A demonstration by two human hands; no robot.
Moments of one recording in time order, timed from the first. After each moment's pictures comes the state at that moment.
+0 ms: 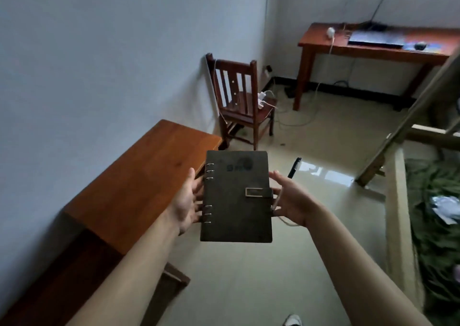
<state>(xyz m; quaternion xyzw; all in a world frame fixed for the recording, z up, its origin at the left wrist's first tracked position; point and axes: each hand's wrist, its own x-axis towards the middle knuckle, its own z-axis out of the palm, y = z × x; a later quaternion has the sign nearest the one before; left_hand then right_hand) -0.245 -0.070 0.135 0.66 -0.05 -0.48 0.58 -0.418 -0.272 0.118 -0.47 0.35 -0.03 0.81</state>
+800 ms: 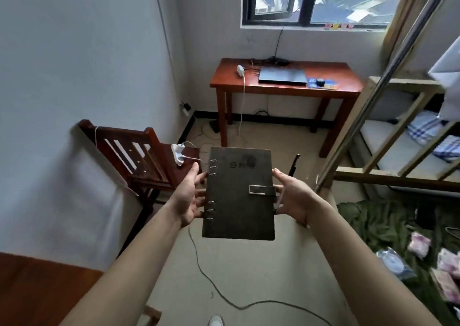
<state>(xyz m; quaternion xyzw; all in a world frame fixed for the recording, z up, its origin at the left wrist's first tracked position) -0.129 -0.616 0.157 0.62 -0.15 -0.58 0.51 -0.367 -0.743 0.156 -0.42 0.46 -0.18 0.76</state>
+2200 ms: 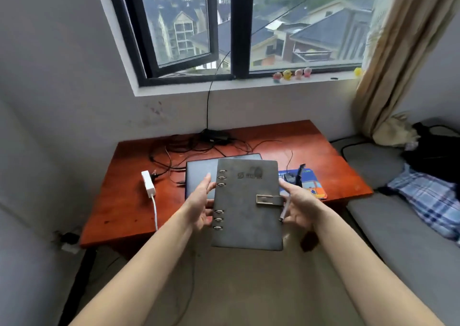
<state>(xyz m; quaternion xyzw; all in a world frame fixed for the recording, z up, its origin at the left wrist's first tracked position) 0.017 -1.712 0.163 0.60 -0.26 -0.66 0.38 -0.235 -1.749 0.170 -0.33 0.52 -0.27 0.74</state>
